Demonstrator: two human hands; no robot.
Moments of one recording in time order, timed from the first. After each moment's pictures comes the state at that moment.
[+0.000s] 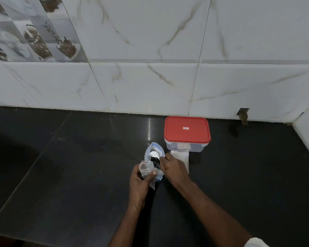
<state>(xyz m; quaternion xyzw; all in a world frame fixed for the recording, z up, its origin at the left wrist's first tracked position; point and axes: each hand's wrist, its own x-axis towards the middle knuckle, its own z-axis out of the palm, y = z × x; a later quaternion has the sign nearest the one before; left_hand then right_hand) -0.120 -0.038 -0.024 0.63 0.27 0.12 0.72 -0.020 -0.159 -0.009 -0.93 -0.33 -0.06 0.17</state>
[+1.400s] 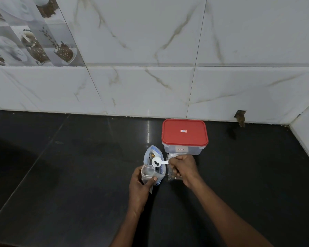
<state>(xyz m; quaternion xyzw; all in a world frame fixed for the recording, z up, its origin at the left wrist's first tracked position) -0.116 -0.042 -0.027 0.65 0.25 0.12 0.71 -0.009 -0.187 0.034 -0.73 0.08 0.22 0.64</state>
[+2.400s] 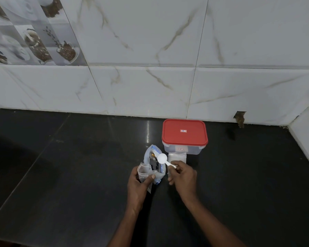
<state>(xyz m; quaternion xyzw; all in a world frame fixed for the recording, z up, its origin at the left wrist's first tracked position) -0.120 -0.042 -0.021 0.65 0.27 0.13 0.69 -0.053 -0.187 0.011 -0.78 0.01 0.04 0.62</state>
